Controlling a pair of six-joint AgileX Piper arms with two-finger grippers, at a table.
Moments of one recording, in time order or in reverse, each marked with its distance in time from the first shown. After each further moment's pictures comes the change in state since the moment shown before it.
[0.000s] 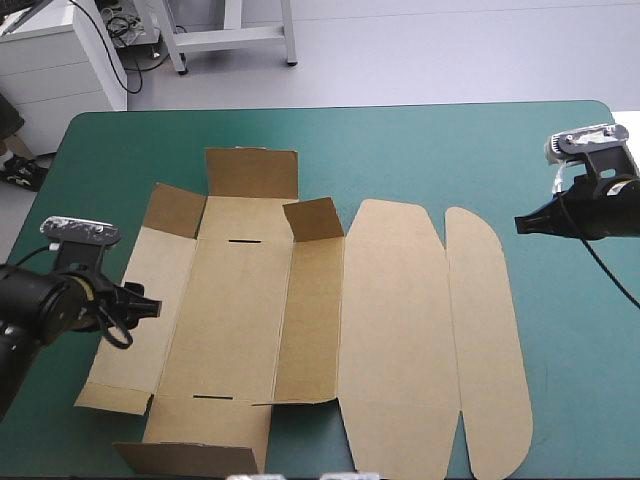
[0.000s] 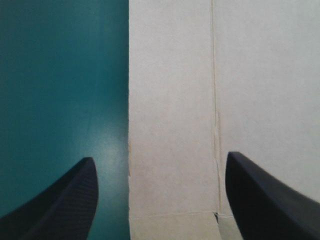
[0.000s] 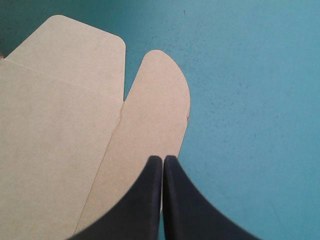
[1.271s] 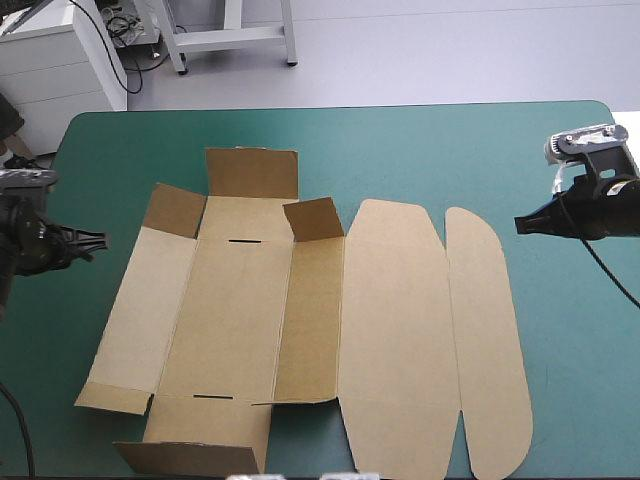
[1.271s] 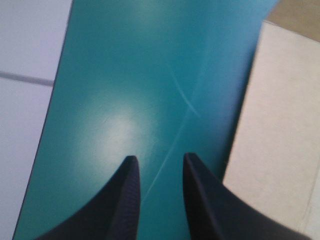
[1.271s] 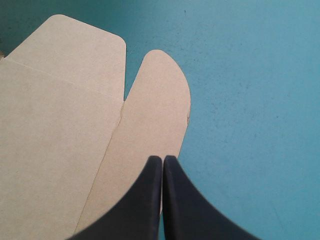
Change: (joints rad) left arm 0.423 0.275 -0.213 -0.039 -0.087 0.106; right arm 0.000 0.002 0.000 0.002 0.001 -0.004
